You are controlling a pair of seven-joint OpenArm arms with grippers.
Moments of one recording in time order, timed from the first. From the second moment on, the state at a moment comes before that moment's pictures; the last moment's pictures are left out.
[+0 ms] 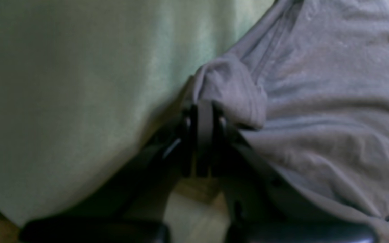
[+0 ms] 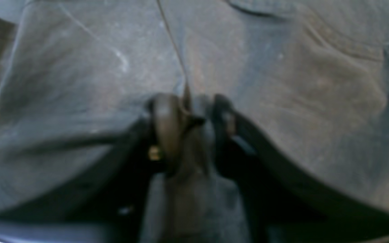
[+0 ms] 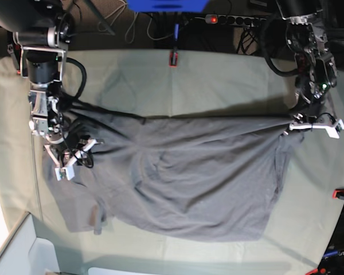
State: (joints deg) left arm 8.1 -6.0 -23.1 88.9 -28.6 12.1 32.3; right arm 15.2 10.0 10.6 44.5 -0.3 24.5 -9.4
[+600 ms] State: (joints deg) left arm 7.9 -6.0 -23.1 89.1 -28.6 12.1 32.1; right arm -4.5 8.0 10.9 78.5 -1.3 24.5 -12.5
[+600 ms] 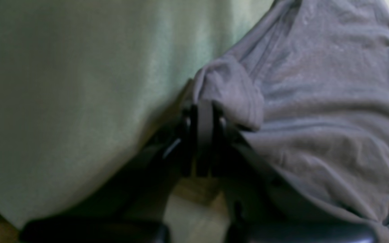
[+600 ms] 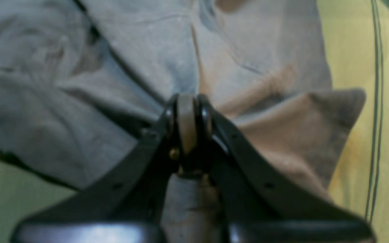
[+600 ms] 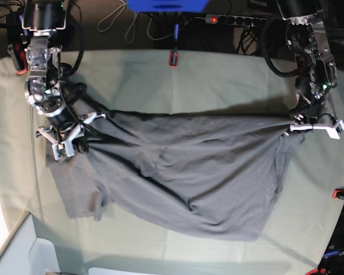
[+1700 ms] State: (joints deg) left arm 7.1 -6.0 -23.1 89.0 -28.6 12.1 32.1; right arm -4.6 7.8 9.1 74.6 -1.3 24.5 -12.4
